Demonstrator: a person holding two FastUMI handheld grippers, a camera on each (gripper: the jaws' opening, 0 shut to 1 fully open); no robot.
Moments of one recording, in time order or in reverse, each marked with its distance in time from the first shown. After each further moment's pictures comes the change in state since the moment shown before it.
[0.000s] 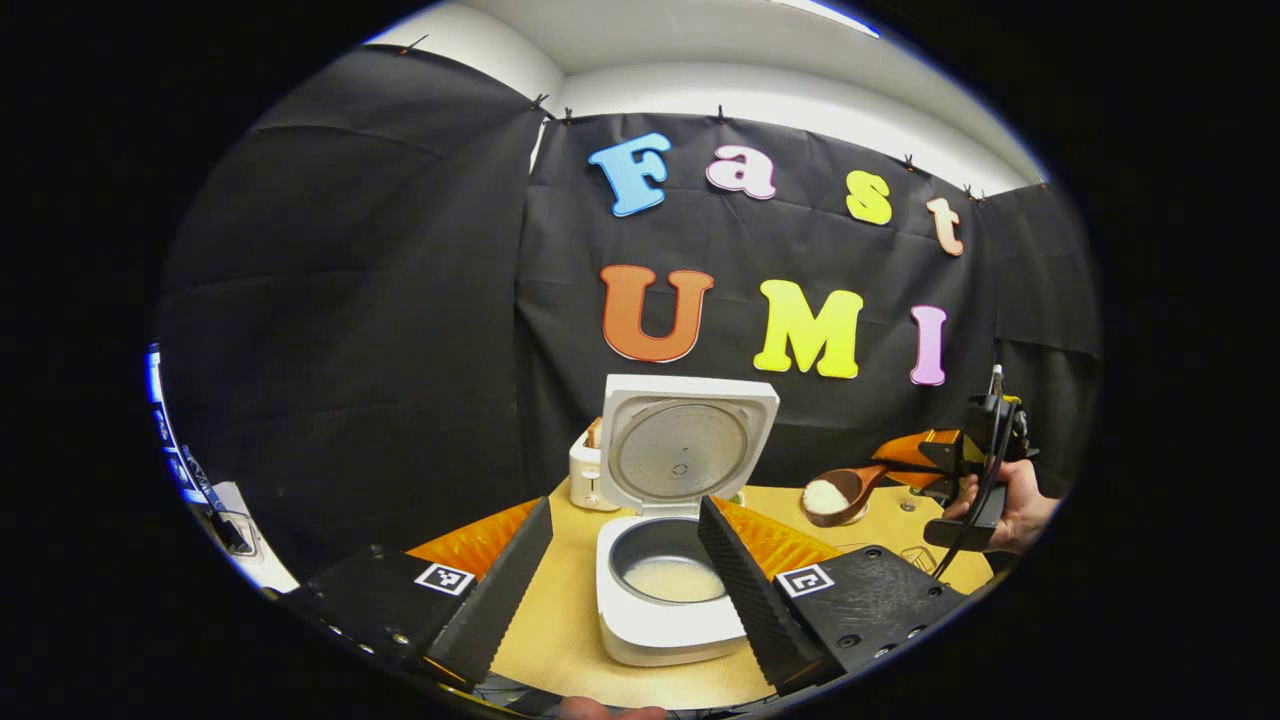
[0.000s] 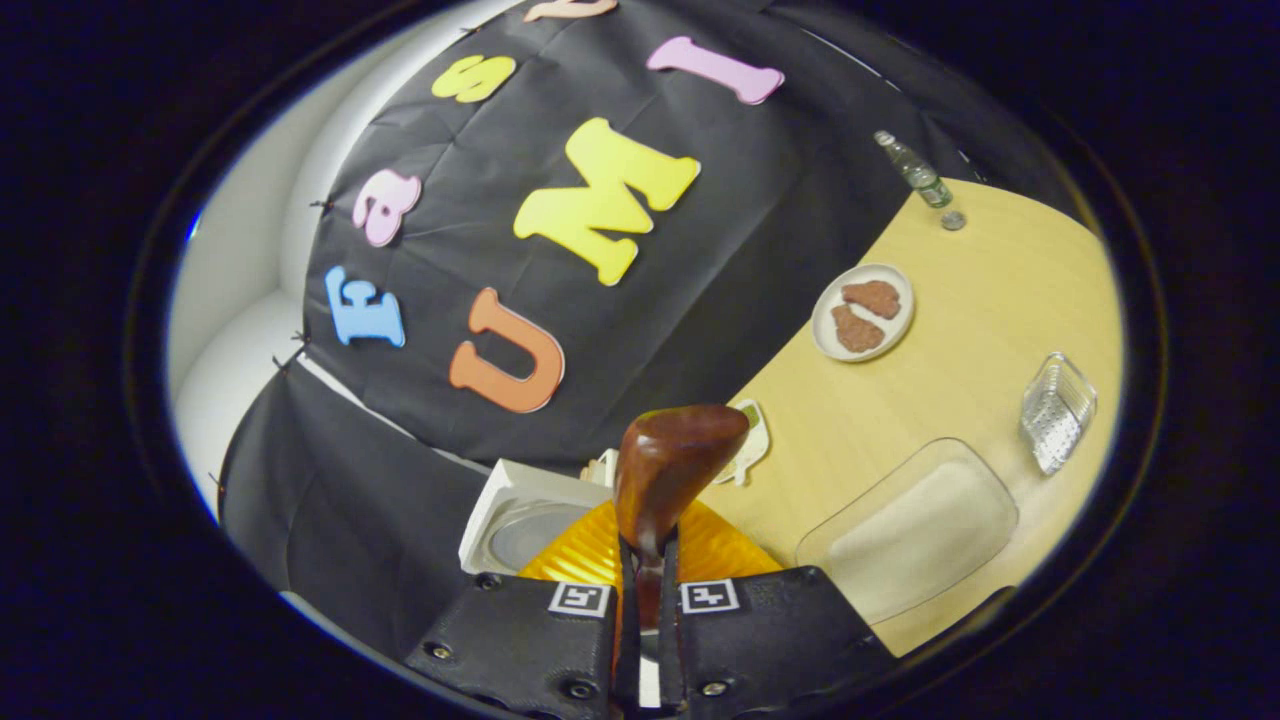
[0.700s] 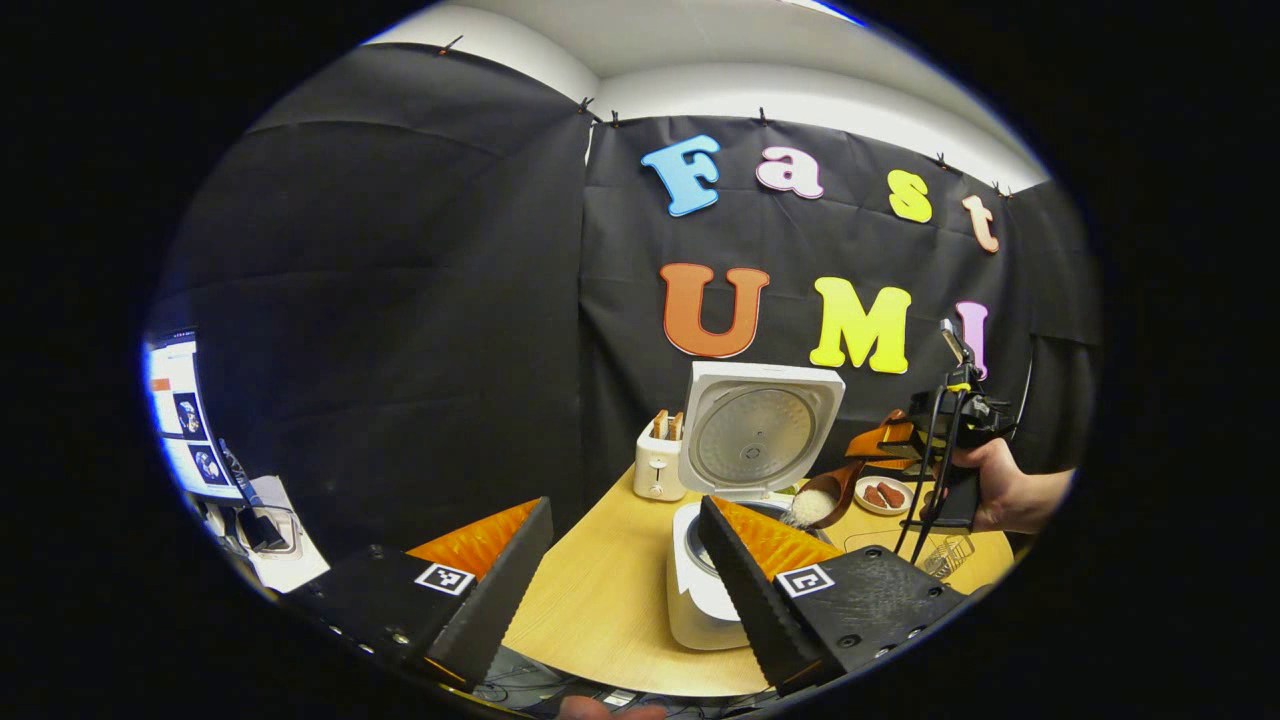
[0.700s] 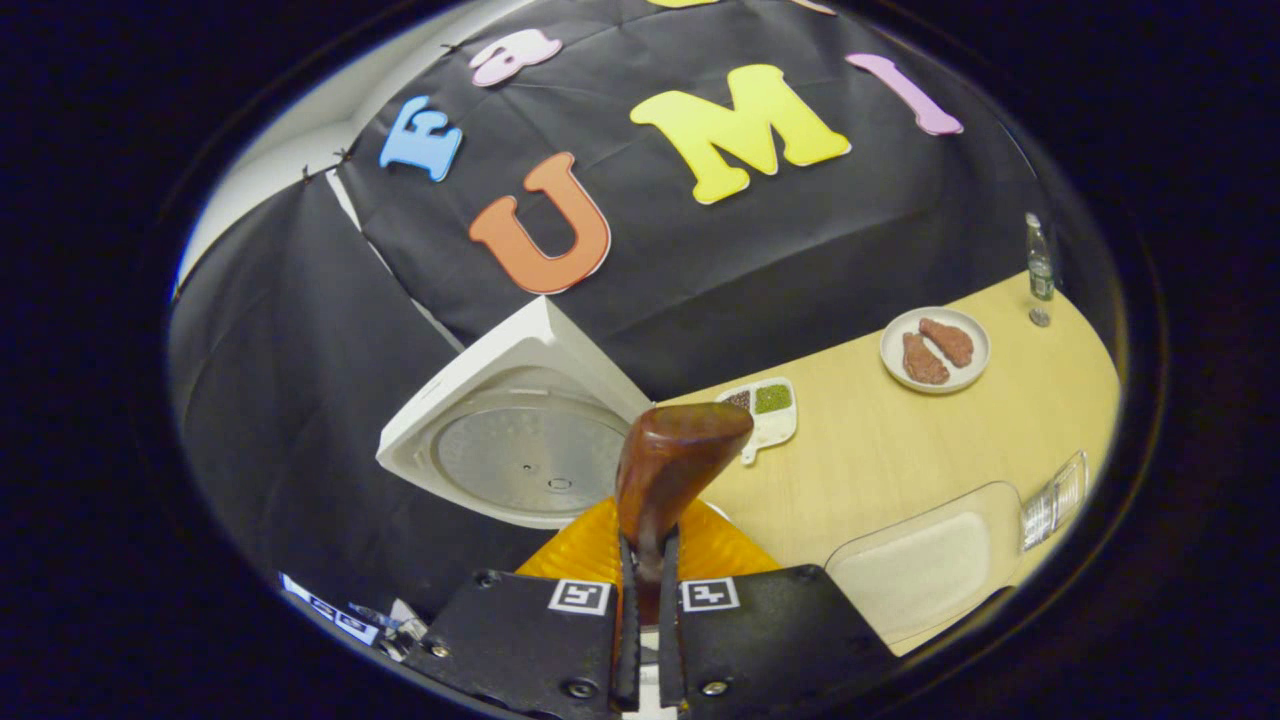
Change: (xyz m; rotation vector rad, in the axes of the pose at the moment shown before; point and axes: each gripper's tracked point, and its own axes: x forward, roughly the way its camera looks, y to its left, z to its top) left arm -0.026 0.063 -0.022 0.002 0.005 0.125; right arm 0.069 0.030 -0.074 -0.471 0.119 -0.103
